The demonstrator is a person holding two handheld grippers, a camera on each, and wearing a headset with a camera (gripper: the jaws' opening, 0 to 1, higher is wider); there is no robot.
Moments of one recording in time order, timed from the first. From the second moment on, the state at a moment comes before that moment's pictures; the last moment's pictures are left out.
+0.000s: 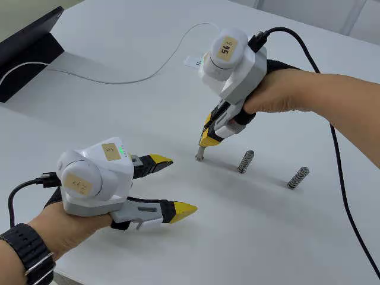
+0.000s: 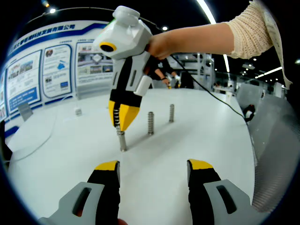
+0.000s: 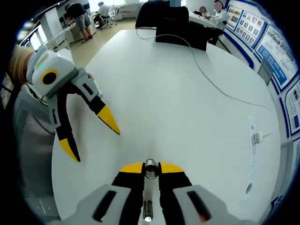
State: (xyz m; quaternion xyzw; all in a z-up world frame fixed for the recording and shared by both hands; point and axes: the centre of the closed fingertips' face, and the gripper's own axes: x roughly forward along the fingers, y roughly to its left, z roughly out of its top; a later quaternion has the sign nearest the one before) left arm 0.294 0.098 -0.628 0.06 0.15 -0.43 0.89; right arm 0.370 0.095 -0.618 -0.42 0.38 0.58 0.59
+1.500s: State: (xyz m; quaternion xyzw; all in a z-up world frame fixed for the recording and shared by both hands) left arm 0.296 0.100 -0.627 0.06 0.16 -0.43 0.89; right arm 0.373 0.087 -0.647 -0.42 0.40 0.56 0.59
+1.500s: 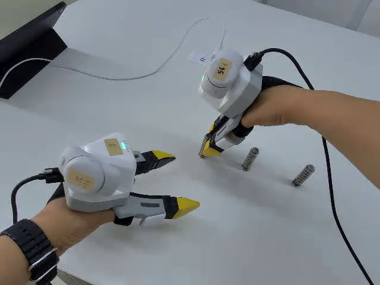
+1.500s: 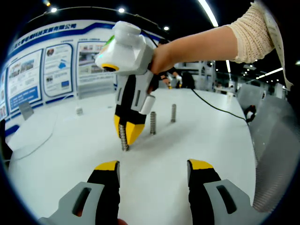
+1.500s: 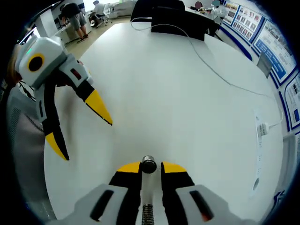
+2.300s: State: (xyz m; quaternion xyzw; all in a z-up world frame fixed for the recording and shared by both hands) left arm 0.299 0.097 -0.623 0.07 0.16 -0.43 0.89; right arm 0.373 0.069 -0.640 -0.38 0.39 0.56 0.62
